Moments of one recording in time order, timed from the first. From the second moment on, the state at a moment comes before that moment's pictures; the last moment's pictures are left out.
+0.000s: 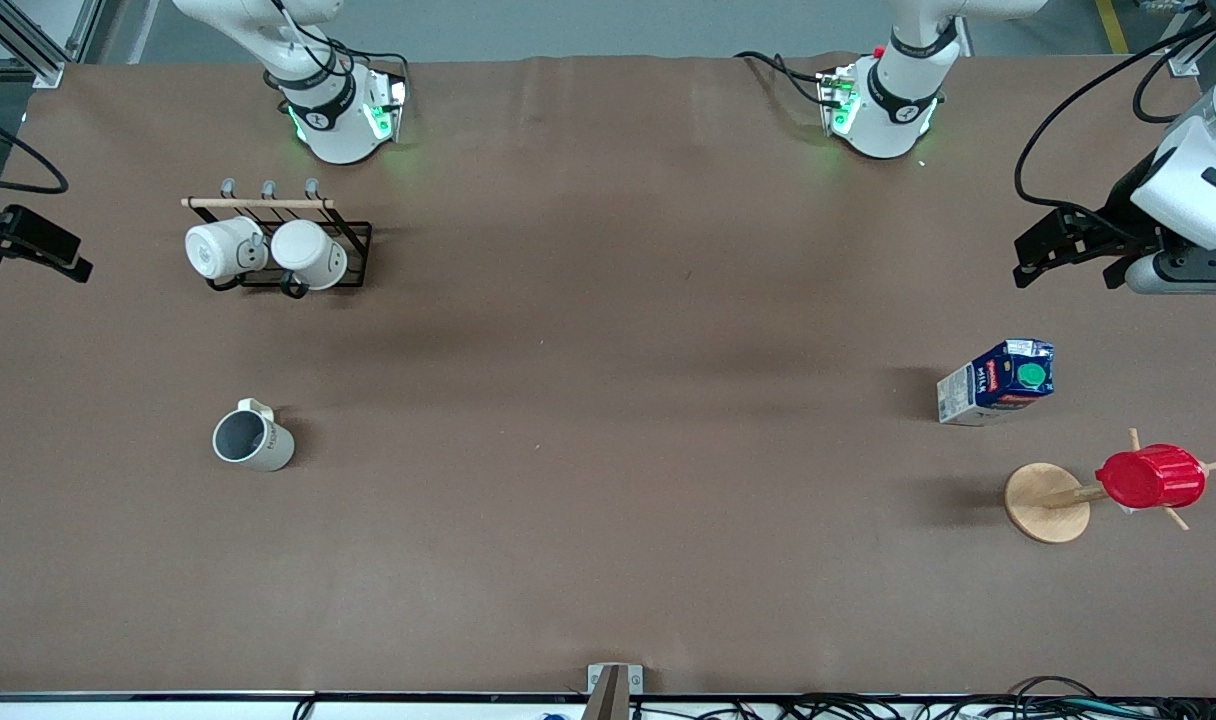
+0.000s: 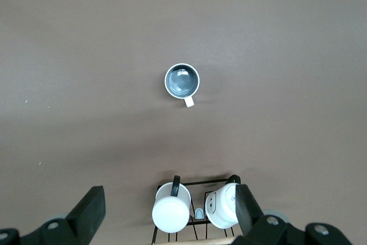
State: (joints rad) left arm -0.17 -0.01 0.04 -1.60 -0.02 1.65 -0.11; right arm -0.04 0.04 -0.01 -1.44 0.00 1.49 0.06
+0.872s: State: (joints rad) left arm -0.17 -0.01 0.04 -1.60 -0.02 1.65 -0.11; right arm -0.04 0.04 -0.01 -1.44 0.00 1.48 0.06
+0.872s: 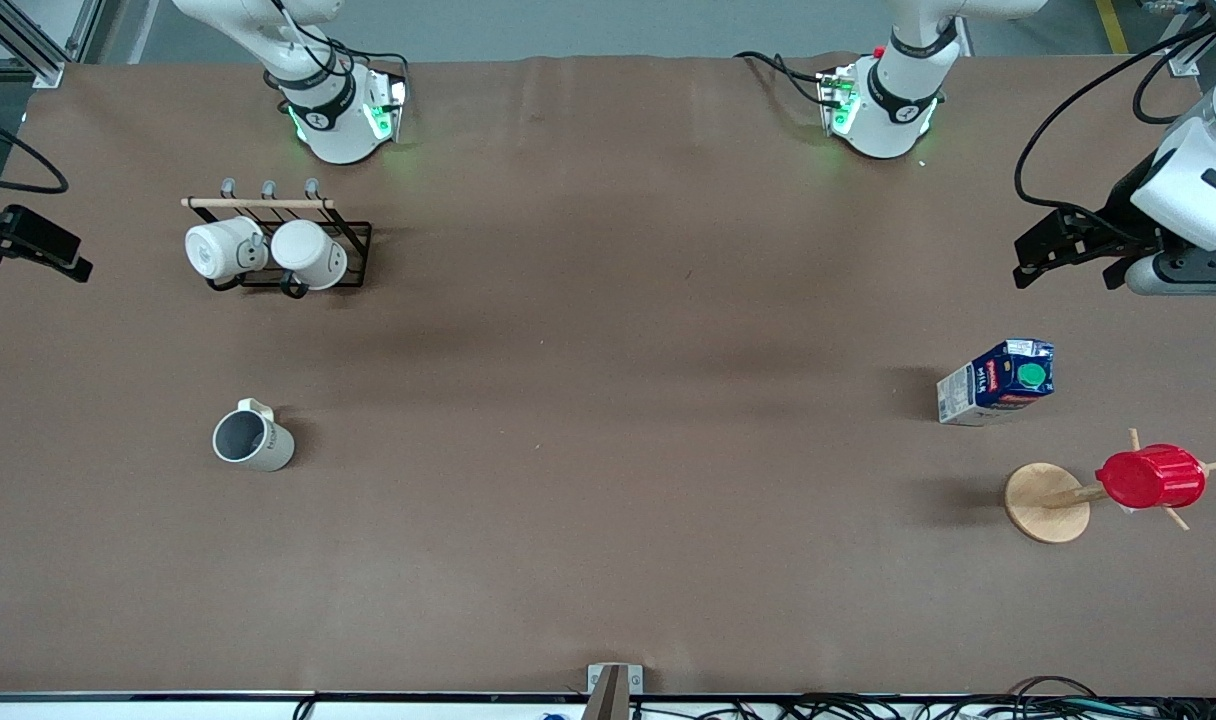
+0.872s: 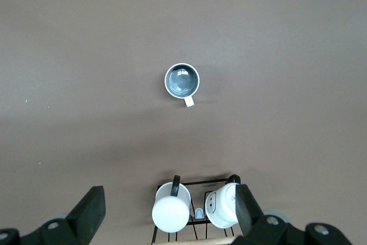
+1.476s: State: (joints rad) left arm -0.11 0.07 0.05 -1.61 -0.02 1.70 -0.09; right arm -0.04 0.04 -0.01 -1.44 0.00 1.48 0.06
